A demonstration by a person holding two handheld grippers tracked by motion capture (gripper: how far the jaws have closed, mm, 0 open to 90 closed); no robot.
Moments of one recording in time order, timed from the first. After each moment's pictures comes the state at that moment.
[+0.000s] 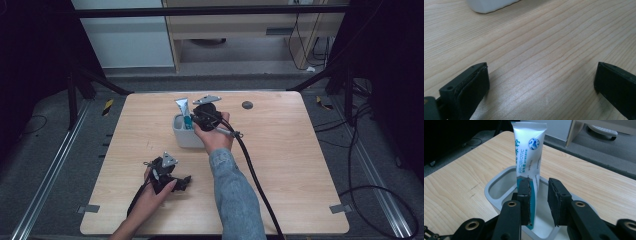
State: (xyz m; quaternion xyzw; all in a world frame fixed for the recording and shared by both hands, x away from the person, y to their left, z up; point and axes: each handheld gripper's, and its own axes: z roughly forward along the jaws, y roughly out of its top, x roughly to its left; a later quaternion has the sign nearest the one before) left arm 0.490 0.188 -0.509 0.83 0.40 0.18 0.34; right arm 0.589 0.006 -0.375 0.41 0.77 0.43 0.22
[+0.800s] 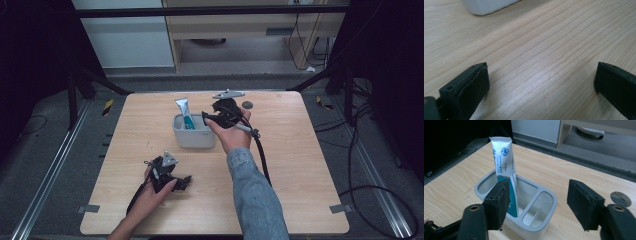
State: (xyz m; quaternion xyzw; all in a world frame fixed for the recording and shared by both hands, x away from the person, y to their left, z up) left arm 0.493 0.188 -0.509 0.83 0.39 0.17 0.34; right arm 0.574 -0.044 -0.347 0.44 0.75 0.44 0.23
